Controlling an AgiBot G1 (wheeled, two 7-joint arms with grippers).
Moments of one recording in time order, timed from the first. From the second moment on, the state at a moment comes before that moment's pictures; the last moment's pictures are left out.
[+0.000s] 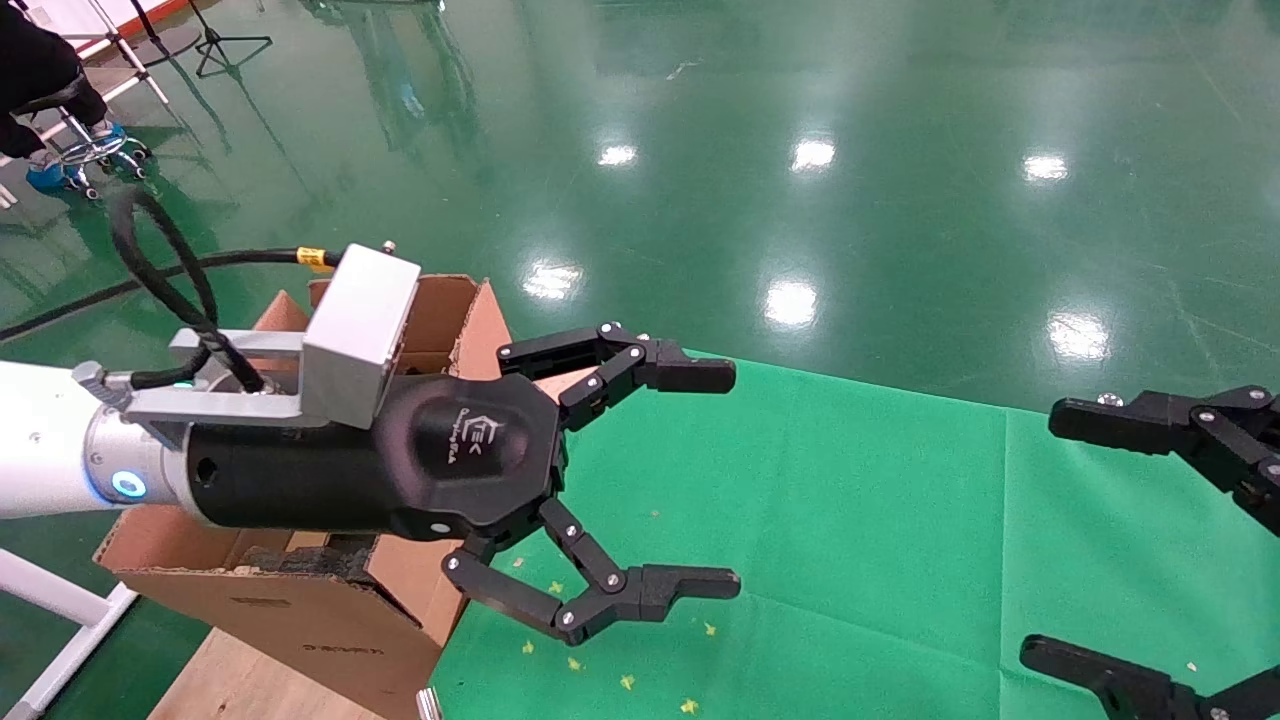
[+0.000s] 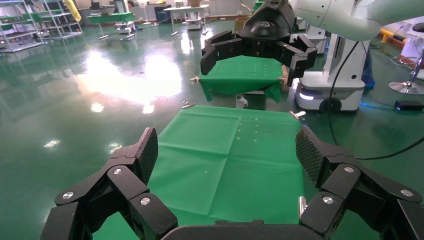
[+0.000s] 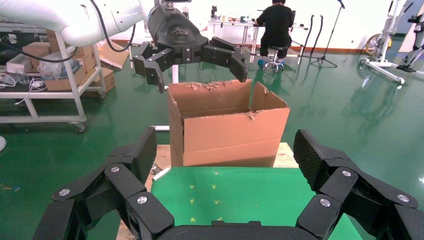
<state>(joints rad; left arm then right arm) -1.08 0.61 0.28 -1.28 0.73 1.49 -0.19 1.08 -0.60 -0.30 1.27 -0.71 -1.49 0.17</state>
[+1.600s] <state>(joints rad) -1.08 0.61 0.28 -1.28 0.73 1.49 -0.19 1.08 -0.60 -0.30 1.27 -0.71 -1.49 0.17</state>
